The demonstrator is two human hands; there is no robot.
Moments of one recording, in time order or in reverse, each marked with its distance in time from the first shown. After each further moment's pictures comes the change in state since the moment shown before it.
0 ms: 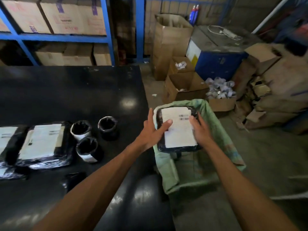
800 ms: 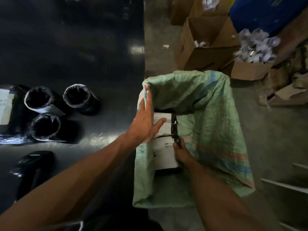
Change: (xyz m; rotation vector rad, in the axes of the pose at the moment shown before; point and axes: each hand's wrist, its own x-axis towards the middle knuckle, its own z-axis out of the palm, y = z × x) left_hand 0.102 -0.068 0.056 0.445 0.119 0.023; right_hand 0.060 0.239 0.030 -0.270 -0.390 0.622
